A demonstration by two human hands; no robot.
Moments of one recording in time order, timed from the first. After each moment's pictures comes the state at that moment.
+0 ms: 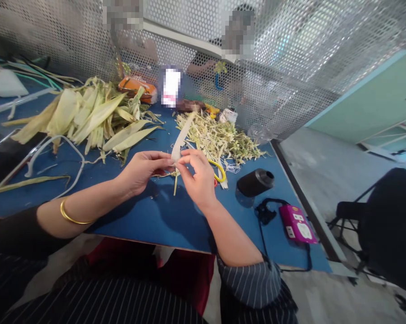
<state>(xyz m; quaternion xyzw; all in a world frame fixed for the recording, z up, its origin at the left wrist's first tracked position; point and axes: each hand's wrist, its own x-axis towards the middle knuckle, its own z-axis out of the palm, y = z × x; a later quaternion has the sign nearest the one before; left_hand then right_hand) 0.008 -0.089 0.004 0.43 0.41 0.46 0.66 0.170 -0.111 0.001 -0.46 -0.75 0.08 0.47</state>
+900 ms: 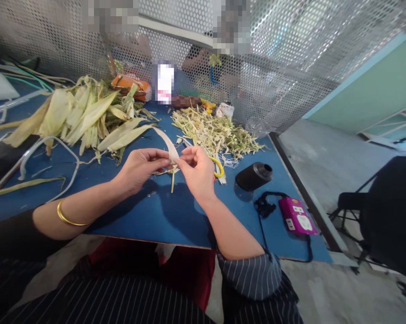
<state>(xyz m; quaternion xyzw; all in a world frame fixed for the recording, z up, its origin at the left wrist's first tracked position) 0.014 -0.090 0.002 0.50 0.41 0.47 0.59 0.168 -0.107 -0.003 -0.54 -0.58 0.29 0.54</state>
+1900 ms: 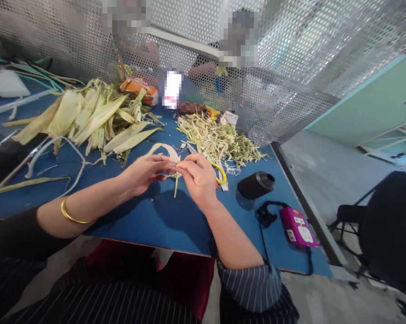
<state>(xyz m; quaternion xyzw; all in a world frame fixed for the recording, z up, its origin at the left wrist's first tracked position) 0.006 -0.086 0.005 0.40 0.42 0.42 0.70 0.176 -0.107 -0.005 -0.44 -0.78 0.02 0.45</state>
